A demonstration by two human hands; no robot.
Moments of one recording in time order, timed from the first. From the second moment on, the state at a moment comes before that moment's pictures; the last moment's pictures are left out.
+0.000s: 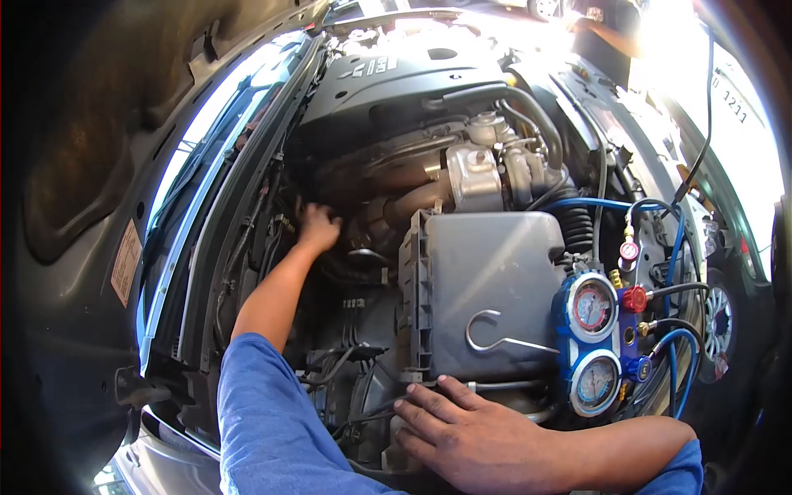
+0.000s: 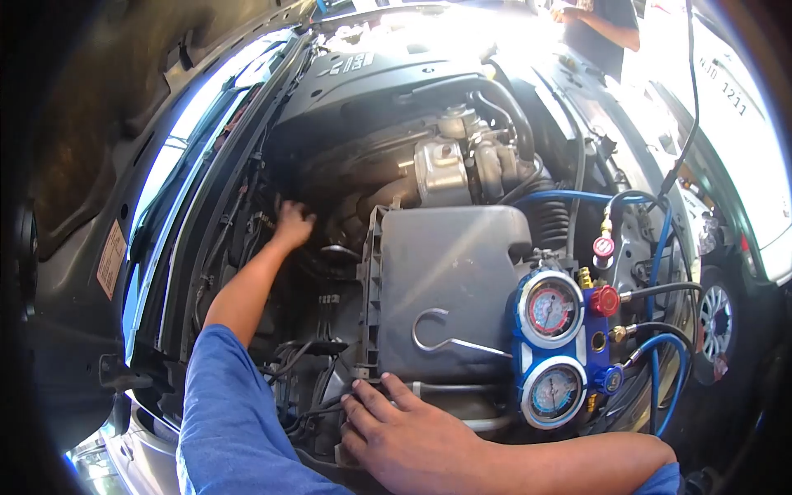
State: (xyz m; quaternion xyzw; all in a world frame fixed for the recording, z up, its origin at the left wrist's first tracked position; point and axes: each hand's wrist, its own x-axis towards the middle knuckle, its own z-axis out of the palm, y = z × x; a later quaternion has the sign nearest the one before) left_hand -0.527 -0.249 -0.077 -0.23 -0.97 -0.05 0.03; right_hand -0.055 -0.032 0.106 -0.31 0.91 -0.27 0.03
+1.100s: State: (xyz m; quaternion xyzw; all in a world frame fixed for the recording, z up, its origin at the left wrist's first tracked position) left_hand -0.607 -0.274 -0.091 -0.06 -0.94 -0.32 -0.01; right_hand -0.074 -0.062 0.138 -0.24 0.95 -0.19 -0.04
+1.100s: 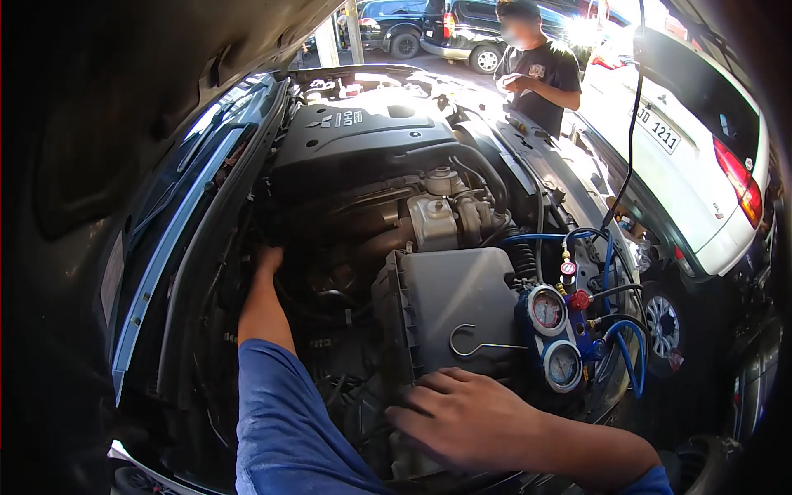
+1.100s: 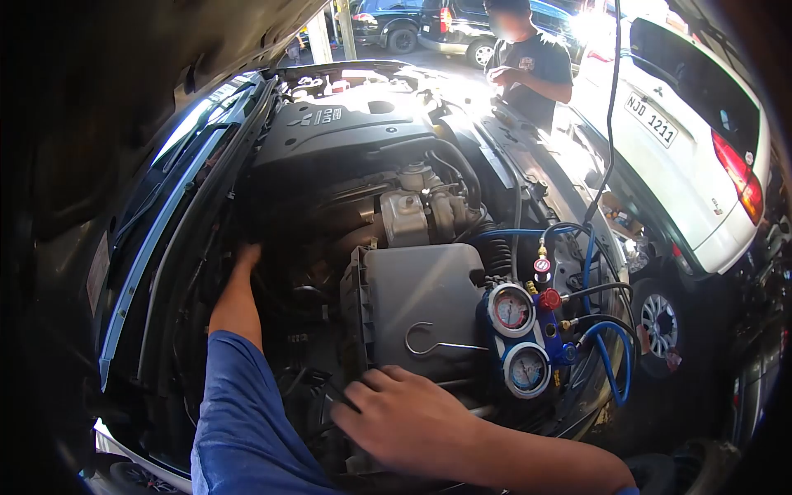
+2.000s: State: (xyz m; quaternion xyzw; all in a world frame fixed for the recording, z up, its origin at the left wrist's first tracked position) left_hand -0.654 -0.295 -0.138 -0.06 -0.95 -0.29 0.07; right_hand -0.113 -0.083 0.078 -0.28 0.94 -0.19 0.07
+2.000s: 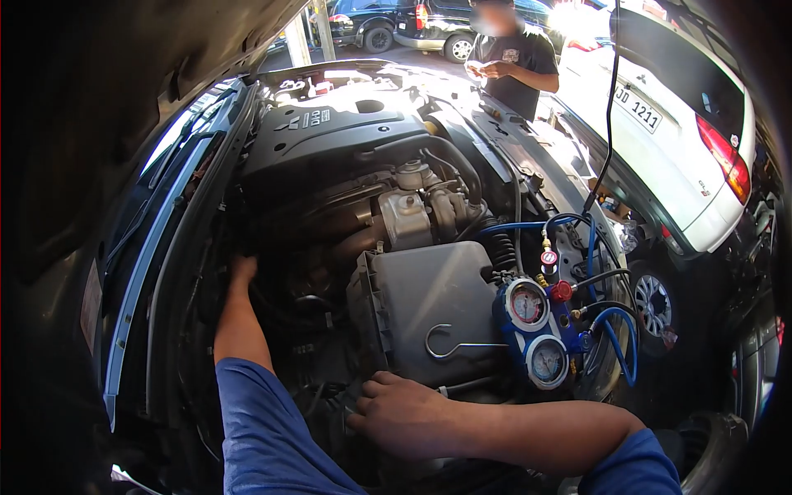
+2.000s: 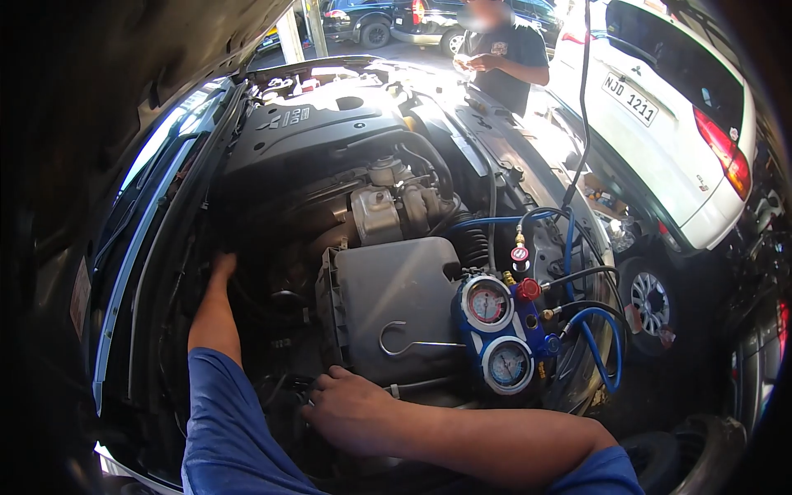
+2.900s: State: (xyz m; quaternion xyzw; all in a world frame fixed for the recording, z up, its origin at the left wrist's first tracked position) left_hand -0.673 -0.303 -0.146 -0.18 -0.96 -0.21 0.06; right_hand -0.111 -0.084 0.072 -0.27 0.94 -0.21 0.03
